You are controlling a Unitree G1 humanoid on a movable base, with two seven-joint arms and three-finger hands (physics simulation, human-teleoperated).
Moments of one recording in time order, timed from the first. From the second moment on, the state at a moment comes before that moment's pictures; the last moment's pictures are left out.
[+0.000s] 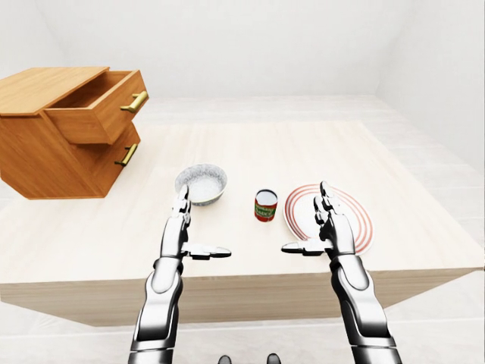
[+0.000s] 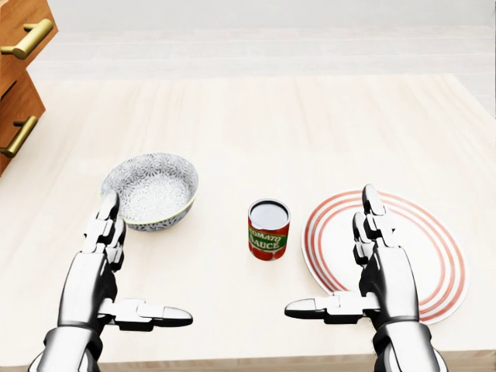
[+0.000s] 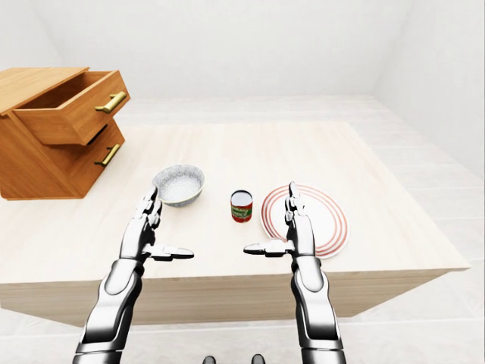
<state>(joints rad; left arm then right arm) -0.02 0.04 0.04 -0.06 0.06 0.09 -0.08 0.01 -0.02 -0.06 -0.11 0.03 0.09 0.04</state>
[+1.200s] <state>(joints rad) -0.01 0.04 0.04 -0.16 0.08 0.09 -0.09 0.02 -0.02 -0.05 -0.14 0.04 0.09 0.04</state>
